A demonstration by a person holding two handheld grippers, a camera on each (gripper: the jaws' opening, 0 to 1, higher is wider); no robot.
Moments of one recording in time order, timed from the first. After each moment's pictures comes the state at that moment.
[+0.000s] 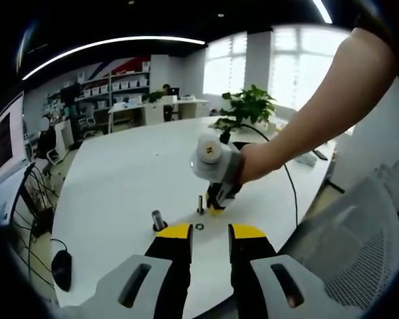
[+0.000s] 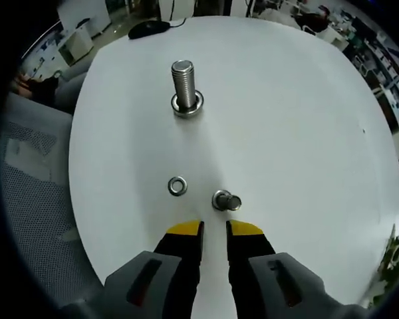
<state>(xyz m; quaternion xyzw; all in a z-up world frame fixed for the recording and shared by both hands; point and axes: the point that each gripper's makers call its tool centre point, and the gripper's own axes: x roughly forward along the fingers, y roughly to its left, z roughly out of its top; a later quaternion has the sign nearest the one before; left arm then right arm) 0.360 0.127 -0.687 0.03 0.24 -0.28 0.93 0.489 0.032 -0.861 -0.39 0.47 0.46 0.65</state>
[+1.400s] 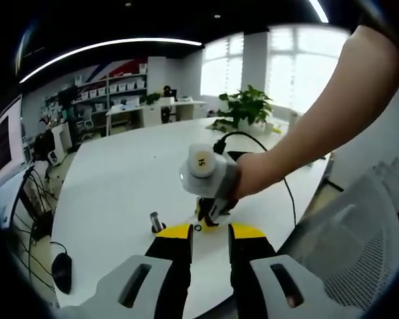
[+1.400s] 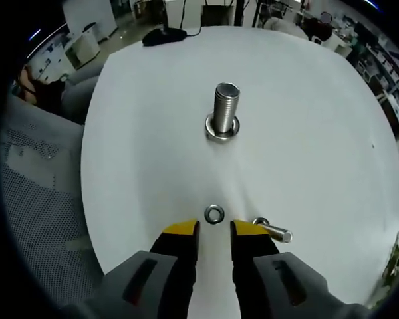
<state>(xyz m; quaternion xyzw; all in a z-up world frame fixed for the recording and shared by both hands) 0.358 0.125 -0.685 0.04 0.24 -0.29 0.93 0.463 0.075 -0.863 -0.37 0.45 0.49 0.65</state>
